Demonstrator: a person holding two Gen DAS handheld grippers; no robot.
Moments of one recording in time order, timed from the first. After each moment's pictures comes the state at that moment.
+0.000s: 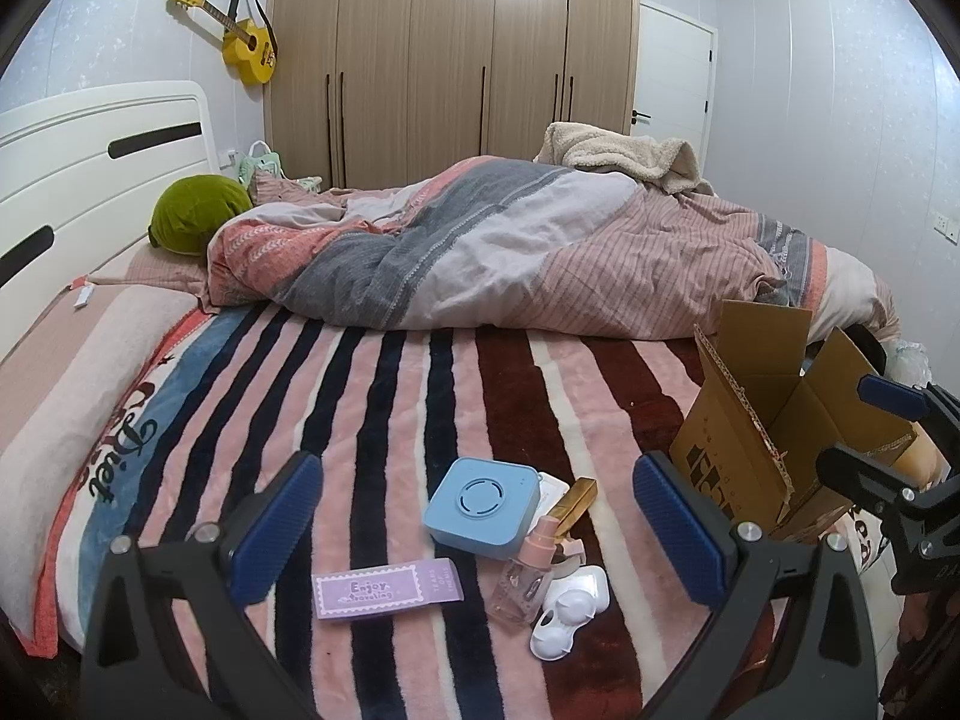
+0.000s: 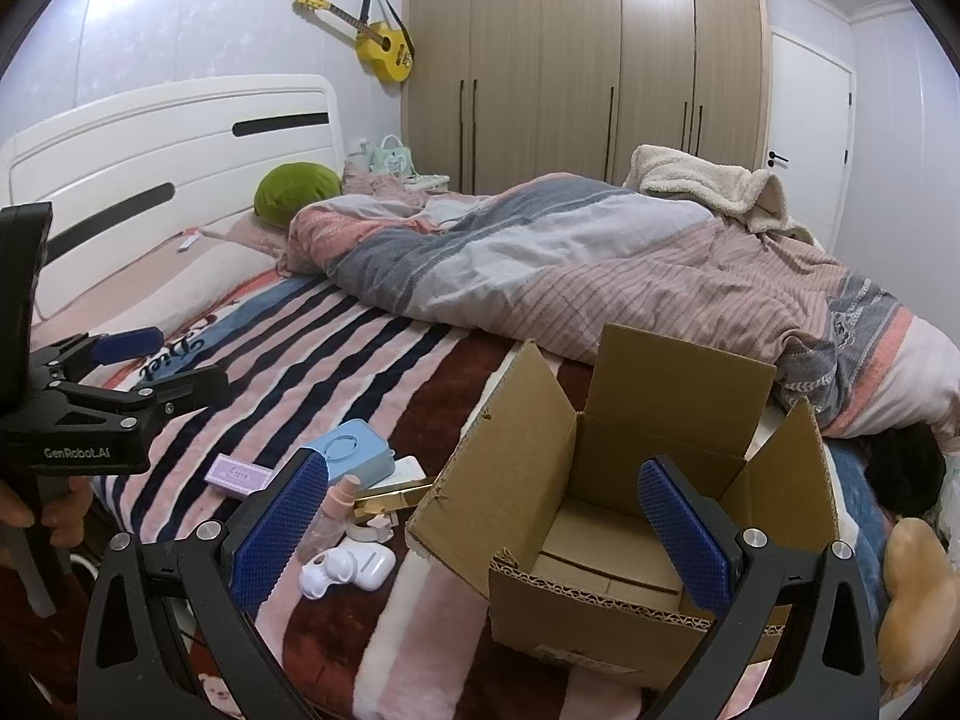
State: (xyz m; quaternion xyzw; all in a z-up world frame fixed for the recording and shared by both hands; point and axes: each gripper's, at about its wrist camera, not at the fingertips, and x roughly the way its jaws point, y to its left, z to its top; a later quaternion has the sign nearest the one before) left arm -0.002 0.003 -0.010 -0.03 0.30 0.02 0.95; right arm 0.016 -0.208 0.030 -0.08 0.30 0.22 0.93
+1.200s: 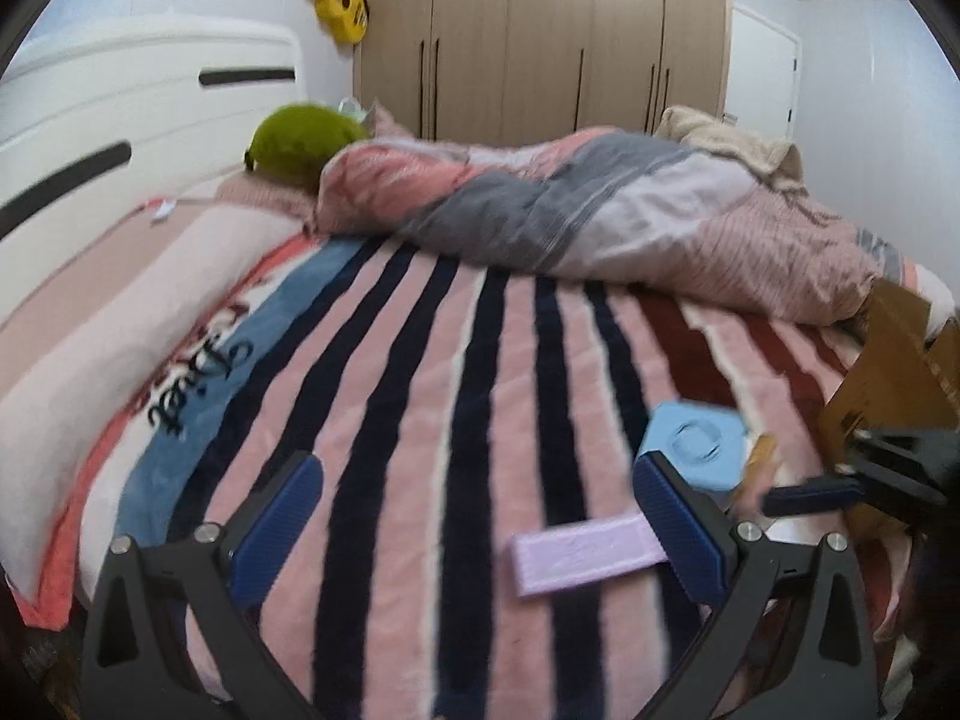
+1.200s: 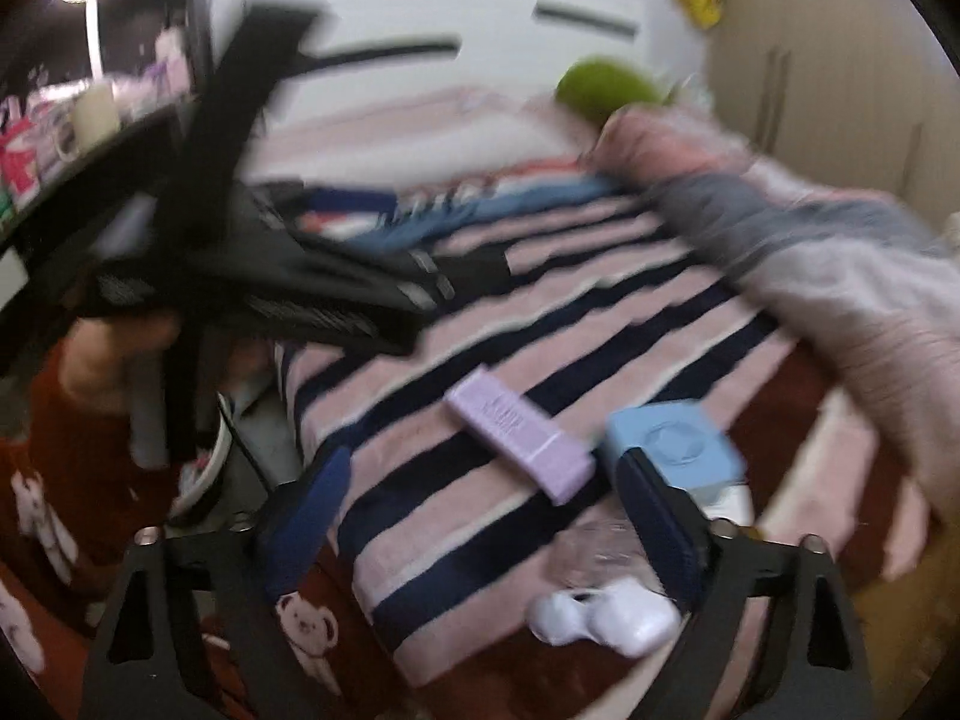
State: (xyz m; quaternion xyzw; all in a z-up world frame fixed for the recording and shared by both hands) left arm -0.026 0.129 -0.090 -0.06 0.33 0.11 0.94; right arm 0.008 -0.029 -0.071 -0.22 0.36 0.52 0.74
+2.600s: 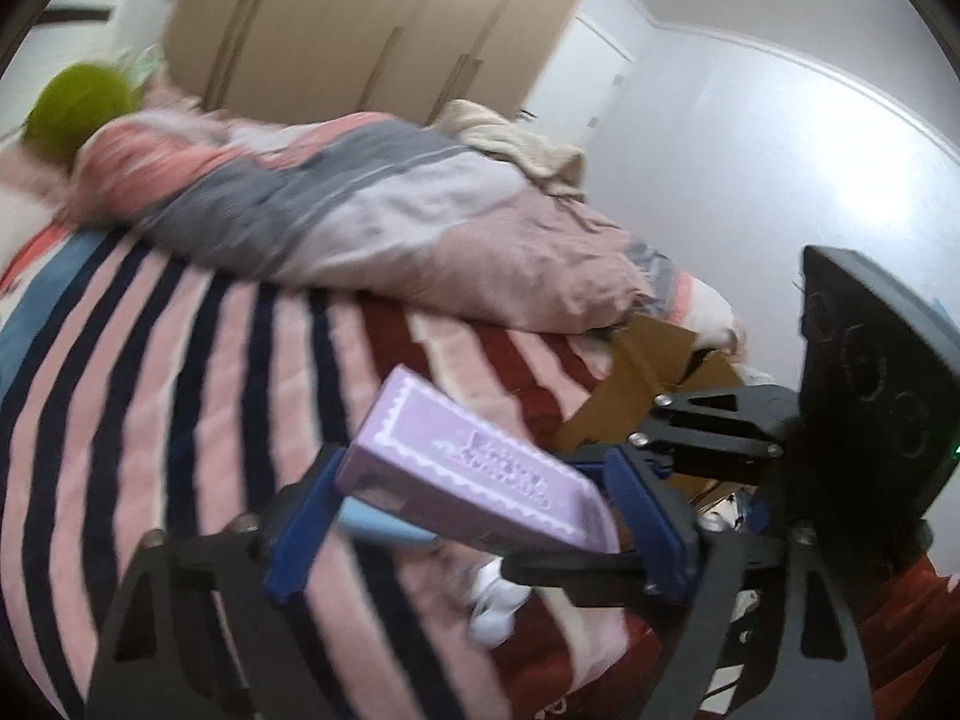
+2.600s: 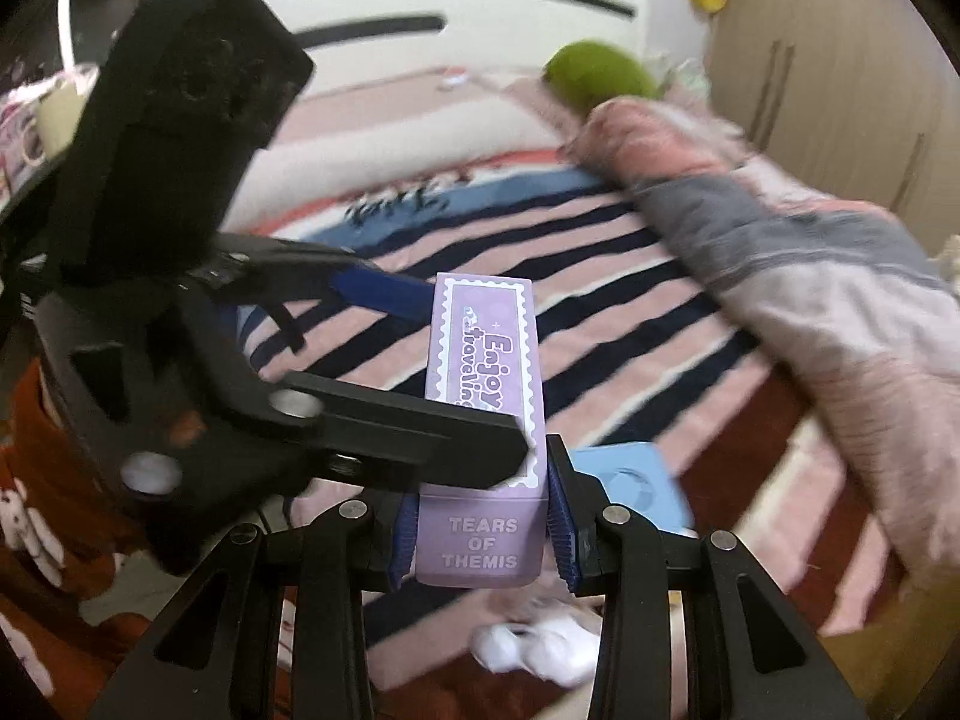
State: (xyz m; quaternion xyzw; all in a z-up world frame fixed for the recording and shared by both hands) left arm 0.036 0.068 -0.023 -0.17 0.32 -0.21 0.91; right arm 0.030 -0.047 0.002 -0.24 0.34 0.47 0.78
